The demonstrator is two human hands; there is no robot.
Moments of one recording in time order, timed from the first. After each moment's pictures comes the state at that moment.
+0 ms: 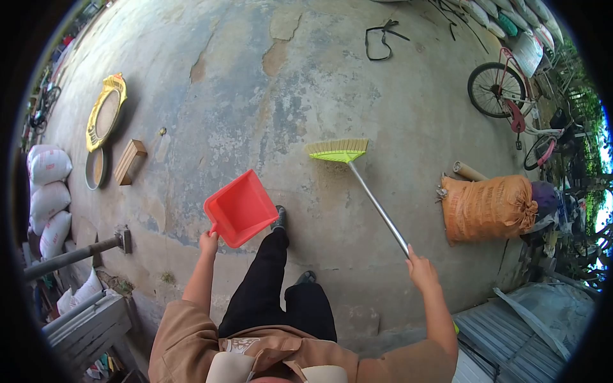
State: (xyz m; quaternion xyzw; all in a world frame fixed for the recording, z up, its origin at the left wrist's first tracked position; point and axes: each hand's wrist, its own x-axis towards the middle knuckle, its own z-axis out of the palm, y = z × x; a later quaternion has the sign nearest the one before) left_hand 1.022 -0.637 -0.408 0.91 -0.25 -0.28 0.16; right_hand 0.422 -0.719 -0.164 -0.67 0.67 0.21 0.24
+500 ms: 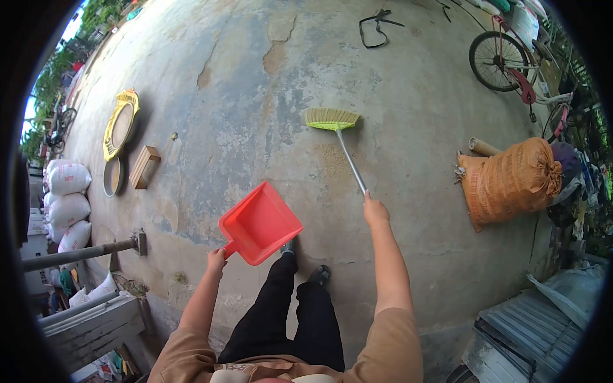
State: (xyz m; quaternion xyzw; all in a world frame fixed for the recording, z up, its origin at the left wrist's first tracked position) left_hand 0.949 -0.525 -0.379 0.86 -0.11 -0.41 0.28; right_hand 0.483 -0.732 -0.390 -0.67 0.69 0.14 0.26
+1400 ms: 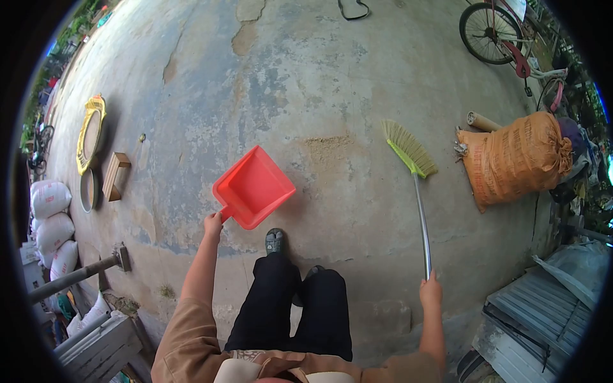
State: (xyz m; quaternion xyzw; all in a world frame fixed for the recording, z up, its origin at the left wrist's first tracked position) left_hand 0.965 -0.650 -0.590 0.86 -0.24 -0.37 0.24; right_hand 0.331 -0.499 -0.400 -0.40 0.86 0.19 0.24
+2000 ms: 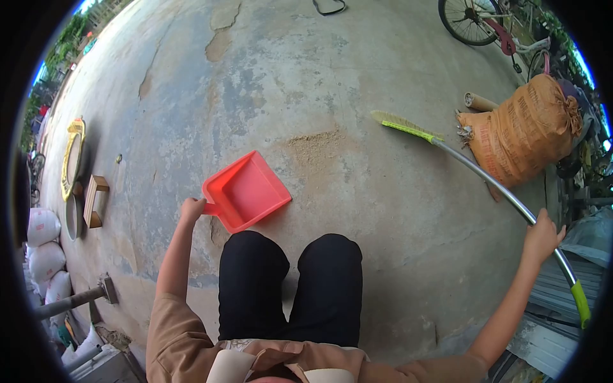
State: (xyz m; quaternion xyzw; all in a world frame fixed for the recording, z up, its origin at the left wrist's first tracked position) left_hand 0.949 -0.744 -0.637 0.84 -0.41 -0.34 0.05; right_hand 0.255 -0.606 -0.341 -0.42 0.83 0.22 -0.30
